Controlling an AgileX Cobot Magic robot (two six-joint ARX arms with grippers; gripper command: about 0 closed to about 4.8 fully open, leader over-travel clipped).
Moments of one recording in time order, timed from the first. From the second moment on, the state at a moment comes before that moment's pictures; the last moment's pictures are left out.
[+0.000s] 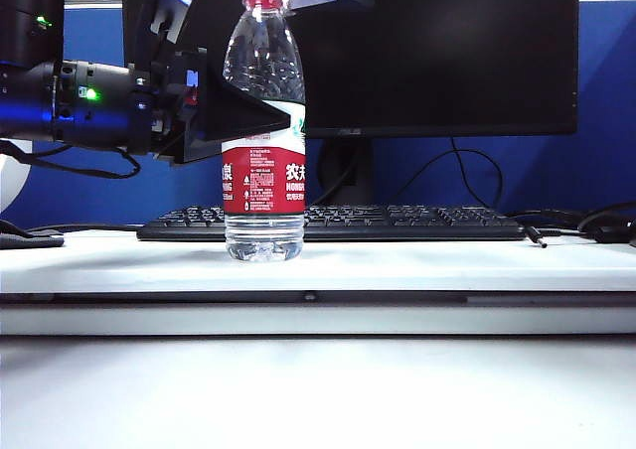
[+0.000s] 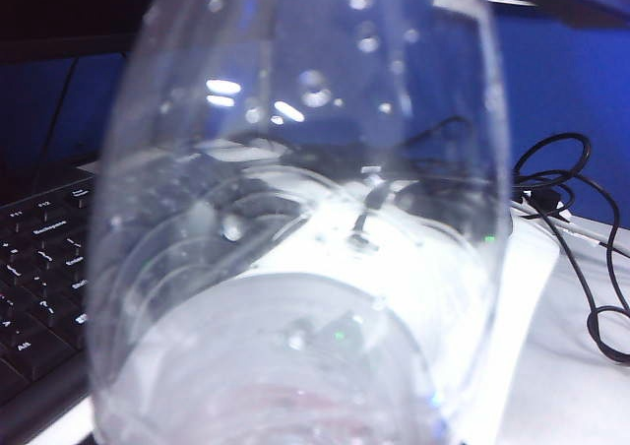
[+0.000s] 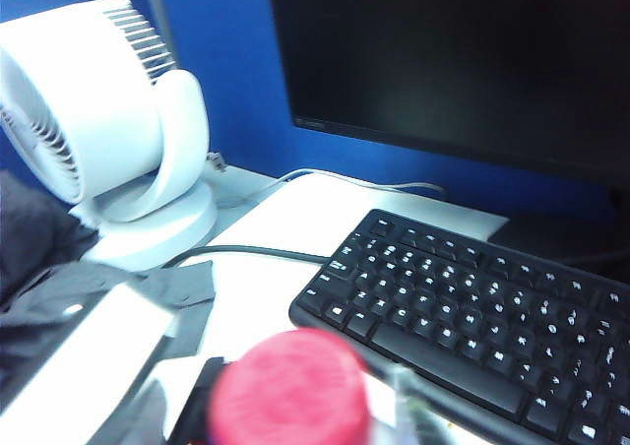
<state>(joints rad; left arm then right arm) -0.40 1.62 0.59 1.01 0.74 0.01 0.92 1.42 0.99 0.33 0.29 0.17</state>
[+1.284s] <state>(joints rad) -0.40 1.62 0.59 1.01 0.75 0.00 0.78 1.42 1.00 0.32 -0.20 0.10</state>
